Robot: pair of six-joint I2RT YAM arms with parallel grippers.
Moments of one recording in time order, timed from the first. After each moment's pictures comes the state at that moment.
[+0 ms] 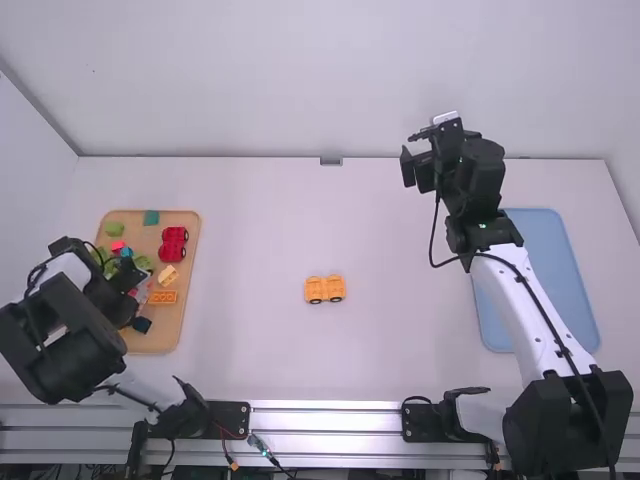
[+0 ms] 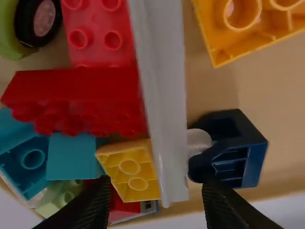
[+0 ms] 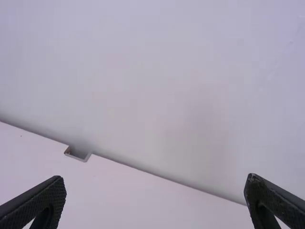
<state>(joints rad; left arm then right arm) 0.77 1.70 1.00 -0.83 -0.11 1.15 0.15 1.37 1.11 0.02 -0.04 -0.26</state>
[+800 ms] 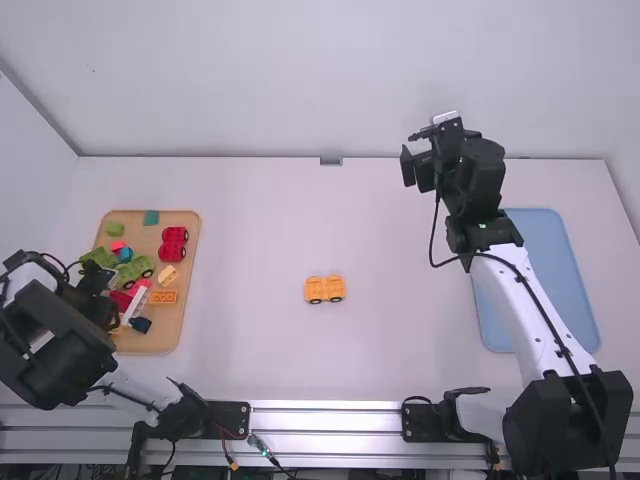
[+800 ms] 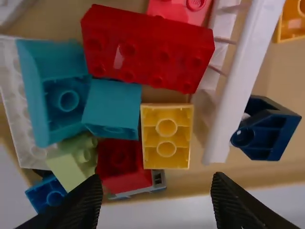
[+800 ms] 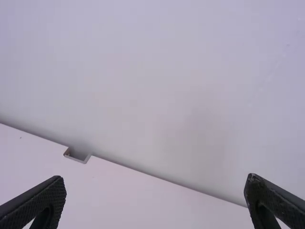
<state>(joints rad) 0.94 1.72 1.09 -0.87 0.02 1.07 0.15 1.37 1.11 0.03 -0.04 -0.26</state>
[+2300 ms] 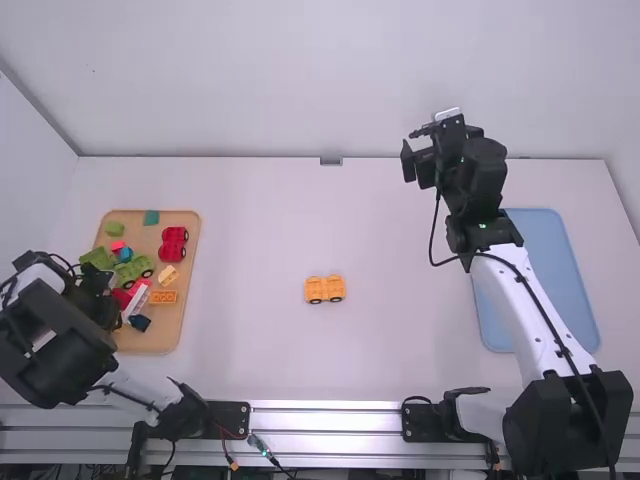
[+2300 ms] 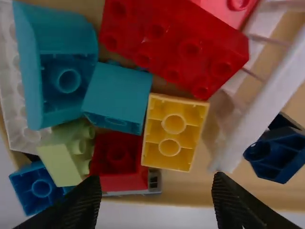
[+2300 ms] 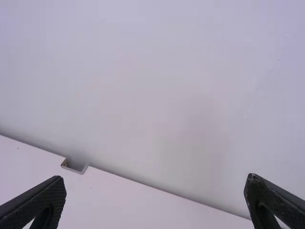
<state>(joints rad) 0.92 1.72 1.04 -0.82 -0.04 0.88 0.15 1.37 1.11 0.07 -0.04 -0.26</state>
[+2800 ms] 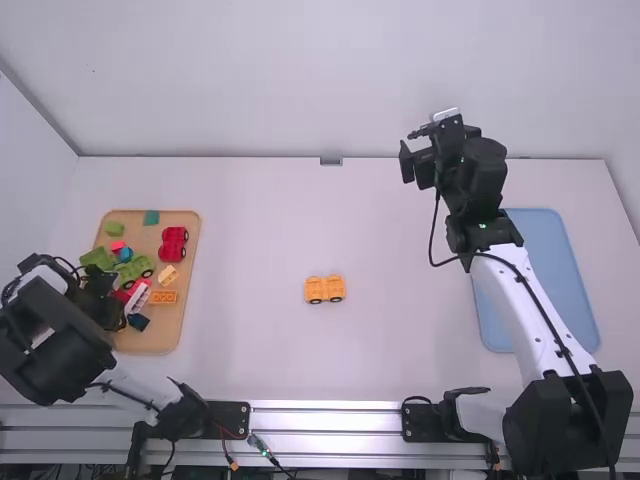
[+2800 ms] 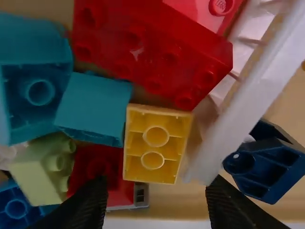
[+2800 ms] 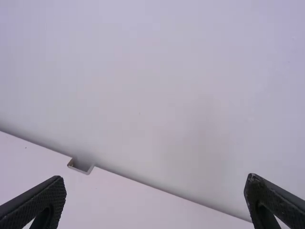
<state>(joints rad) 0.92 1.75 1.03 -0.79 0.00 0.88 0.15 1.37 1.11 0.07 -0.07 -0.26</state>
